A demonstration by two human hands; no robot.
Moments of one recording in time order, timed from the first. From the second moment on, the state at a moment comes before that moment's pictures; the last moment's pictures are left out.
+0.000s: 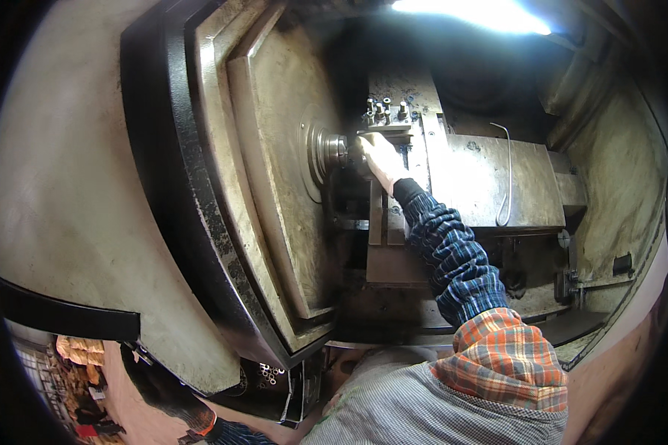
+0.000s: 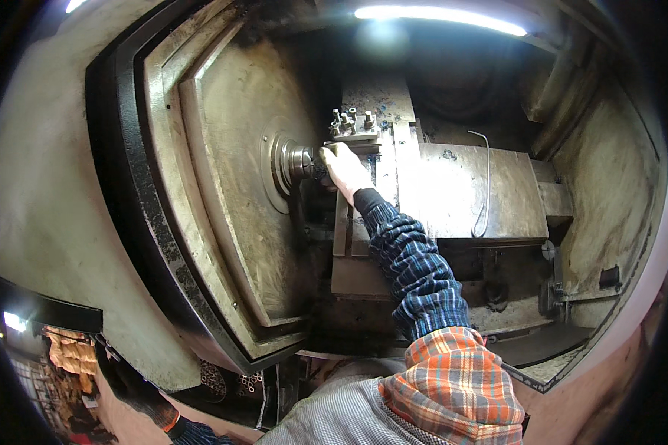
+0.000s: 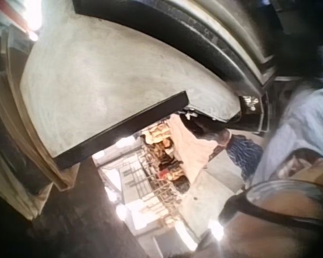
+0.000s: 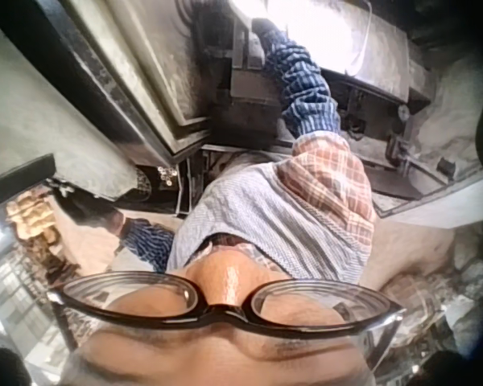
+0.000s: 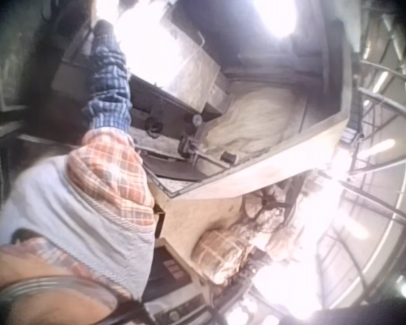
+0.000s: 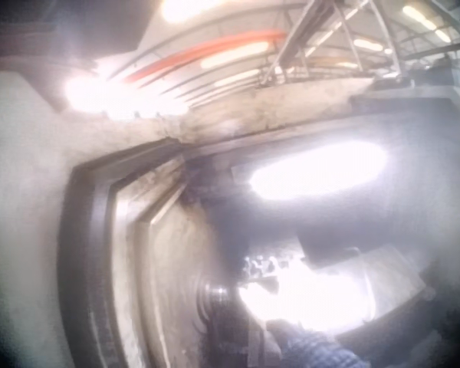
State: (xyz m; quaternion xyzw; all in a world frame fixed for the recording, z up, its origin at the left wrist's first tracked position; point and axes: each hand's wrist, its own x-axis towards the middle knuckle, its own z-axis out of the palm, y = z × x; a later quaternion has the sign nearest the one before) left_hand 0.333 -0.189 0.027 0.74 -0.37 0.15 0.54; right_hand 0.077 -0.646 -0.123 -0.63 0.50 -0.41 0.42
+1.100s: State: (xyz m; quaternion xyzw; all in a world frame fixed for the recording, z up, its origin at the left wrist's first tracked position) left_hand 0.335 -0.166 0.027 0.75 -0.30 0.14 0.57; right_hand 0.080 -0.657 -0.117 -0.75 0.47 -0.29 0.35
